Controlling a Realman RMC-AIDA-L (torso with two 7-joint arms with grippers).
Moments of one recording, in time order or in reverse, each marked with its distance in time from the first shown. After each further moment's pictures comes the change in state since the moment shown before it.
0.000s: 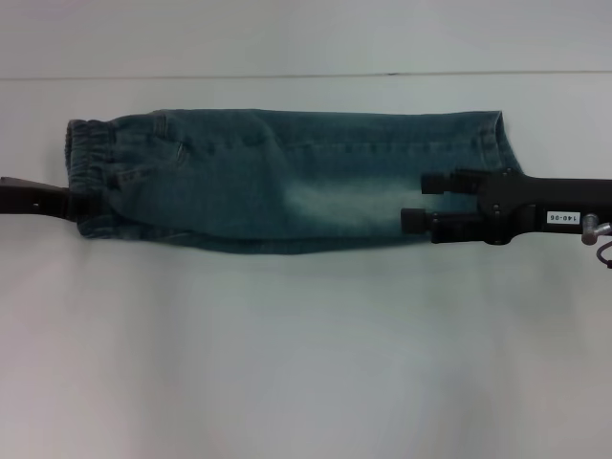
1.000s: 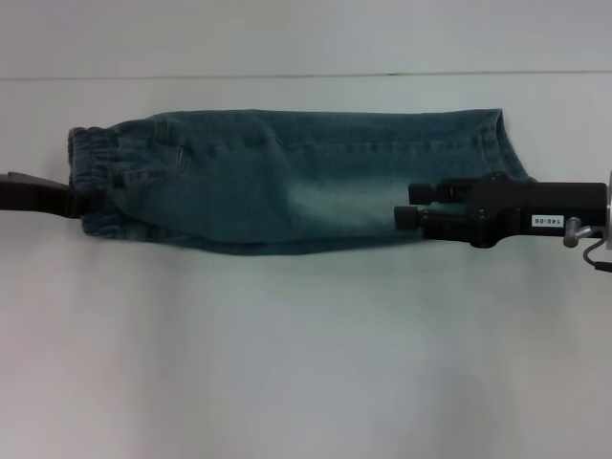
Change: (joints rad) left arm -0.002 0.001 0.000 0.052 0.001 0.097 0.009; right arm 0.002 0.011 -0.040 0.000 0.000 0.059 0.002
